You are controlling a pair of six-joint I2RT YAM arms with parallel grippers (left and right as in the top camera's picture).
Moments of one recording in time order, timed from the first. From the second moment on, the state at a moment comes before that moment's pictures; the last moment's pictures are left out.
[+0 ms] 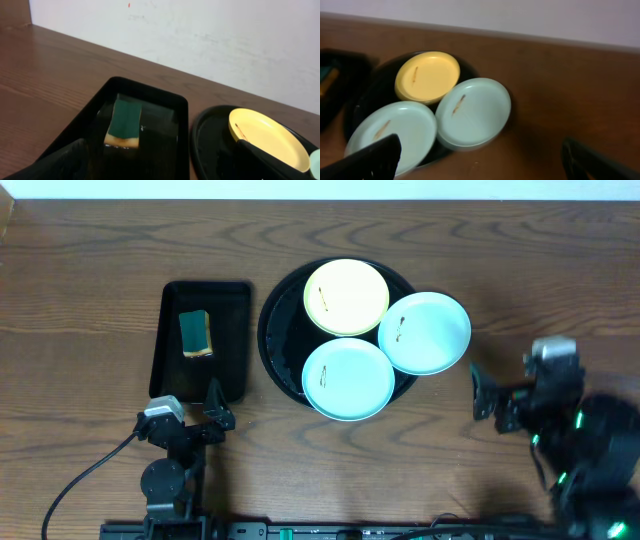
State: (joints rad) left arm 0.04 0.01 0.02 -0.12 -0.03 -0.29; right arm 0.06 0.70 0.95 -0.77 -0.16 -0.02
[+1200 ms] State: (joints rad) left arm 0.04 0.01 0.02 -0.12 -0.03 -0.29; right arm 0.47 1.56 1.47 -1.14 -0.14 0.43
